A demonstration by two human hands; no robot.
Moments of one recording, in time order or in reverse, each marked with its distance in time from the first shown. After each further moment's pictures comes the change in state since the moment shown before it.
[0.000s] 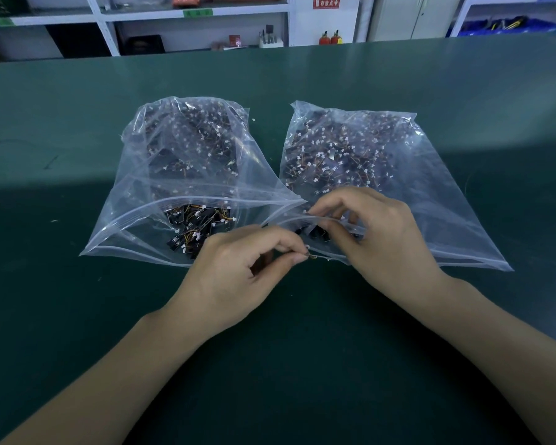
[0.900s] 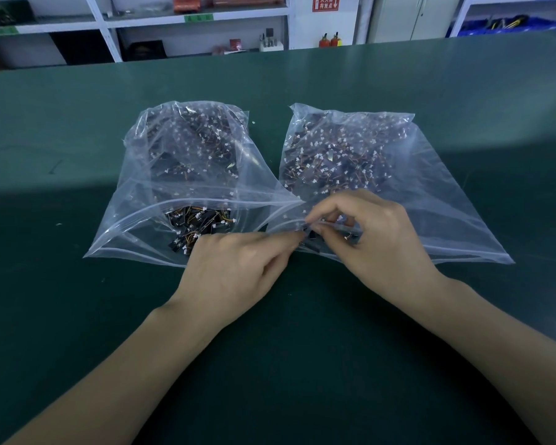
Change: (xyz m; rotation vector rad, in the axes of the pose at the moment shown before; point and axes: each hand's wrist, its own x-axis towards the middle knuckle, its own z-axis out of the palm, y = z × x) left_hand 0.005 0.004 0.001 0.553 -0.025 0.079; right_hand -0.003 -0.005 -0.002 0.028 -0.012 0.014
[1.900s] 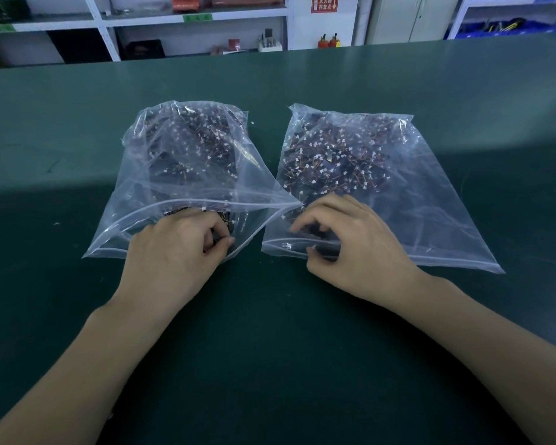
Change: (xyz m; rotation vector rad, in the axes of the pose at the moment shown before) left_hand -0.012 -0.047 -0.024 0.090 -0.189 -0.504; right_hand 0.003 0.001 0.012 -0.140 -0.195 0.035
